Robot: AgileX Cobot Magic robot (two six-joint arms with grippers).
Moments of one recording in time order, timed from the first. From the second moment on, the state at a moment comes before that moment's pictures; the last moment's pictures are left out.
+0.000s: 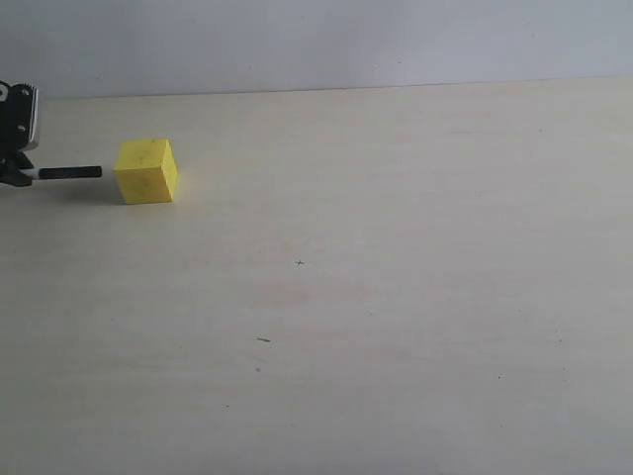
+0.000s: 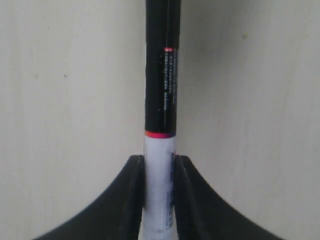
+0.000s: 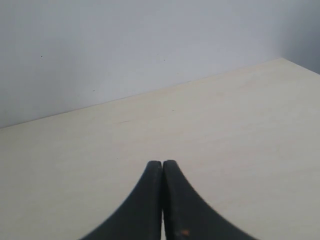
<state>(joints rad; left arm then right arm) 0.18 2.21 -1.52 -0.37 0.59 2.01 -0.05 0.01 0.00 -0.08 0.27 0.26</state>
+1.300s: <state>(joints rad) -0.08 2.20 -1.53 -0.29 0.65 1.86 -0.05 0.01 0.00 -0.08 0.27 0.26</state>
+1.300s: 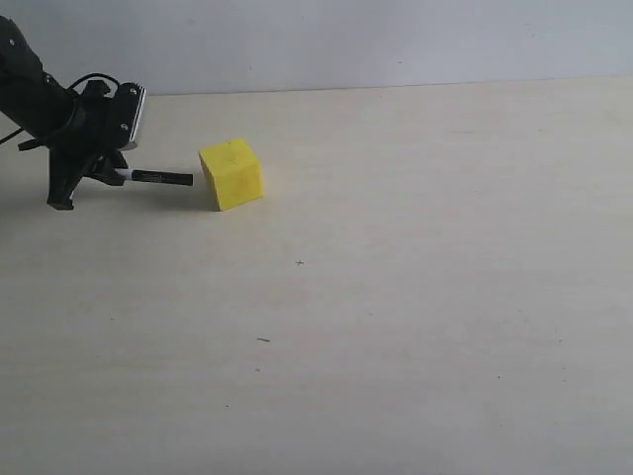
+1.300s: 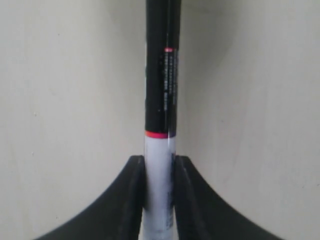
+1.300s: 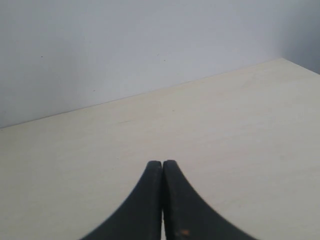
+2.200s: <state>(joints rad) -0.19 2.20 -1.53 -0.26 0.56 1.74 -0.05 0.01 0.00 -0.08 0.27 0.26</state>
